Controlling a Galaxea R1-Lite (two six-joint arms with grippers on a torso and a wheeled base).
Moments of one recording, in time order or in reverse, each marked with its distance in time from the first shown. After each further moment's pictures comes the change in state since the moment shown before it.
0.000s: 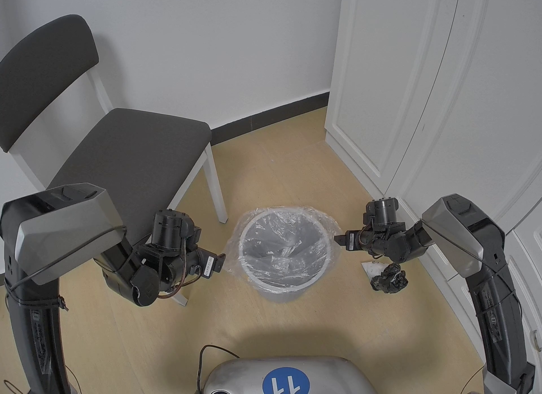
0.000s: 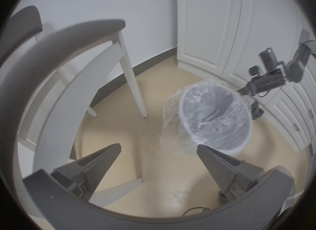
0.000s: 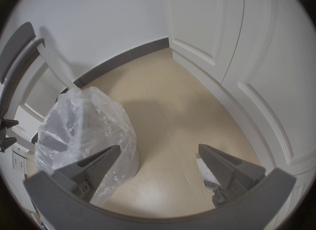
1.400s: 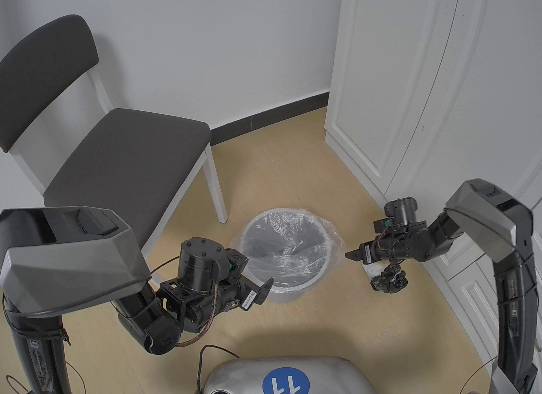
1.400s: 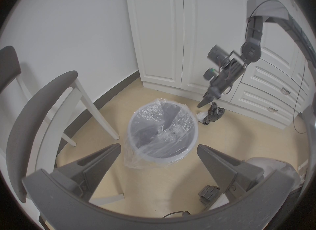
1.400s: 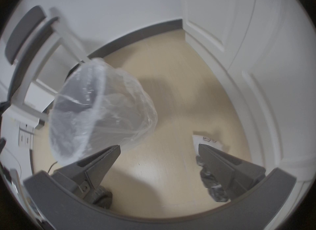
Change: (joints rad) left arm -0.262 -0.068 0.207 -0.268 -0.002 0.103; right arm -0.033 -0.209 0.307 0.054 0.139 -0.199
